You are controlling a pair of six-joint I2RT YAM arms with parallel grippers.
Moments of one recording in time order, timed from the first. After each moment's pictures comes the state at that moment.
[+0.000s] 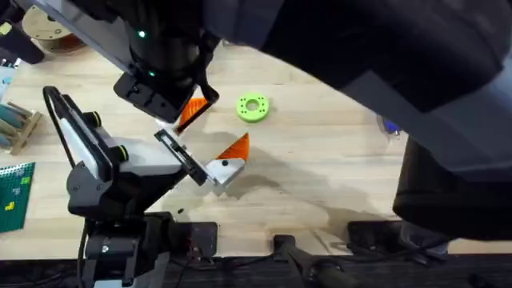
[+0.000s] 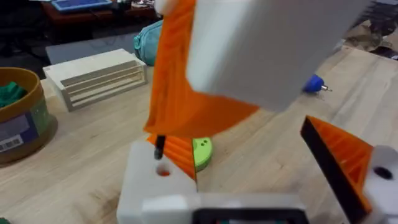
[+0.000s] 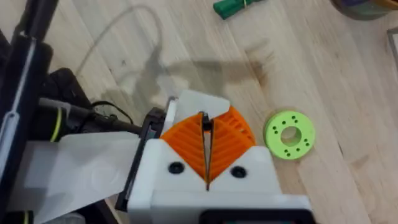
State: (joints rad) left arm 0.05 0.01 0.02 -0.09 0.85 -0.01; right arm 1.11 2.12 2.41 -1.41 0.05 -0.01
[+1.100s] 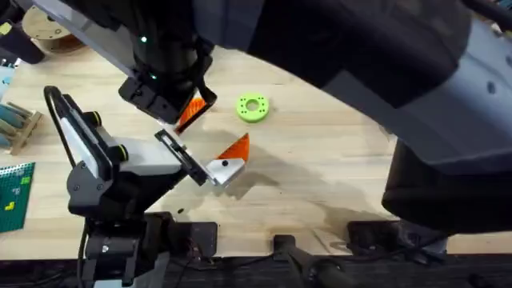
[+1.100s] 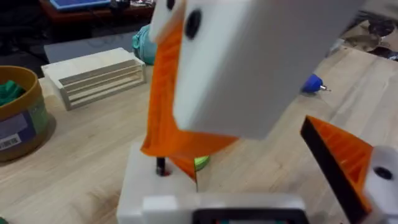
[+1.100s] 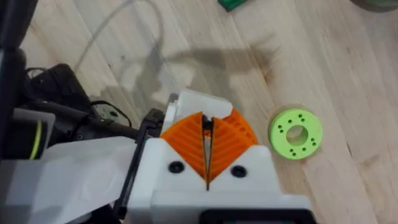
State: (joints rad) left arm 0.05 0.01 0.02 -0.09 0.85 -0.02; right arm 1.10 2.15 2.41 -1.41 0.03 -0.01
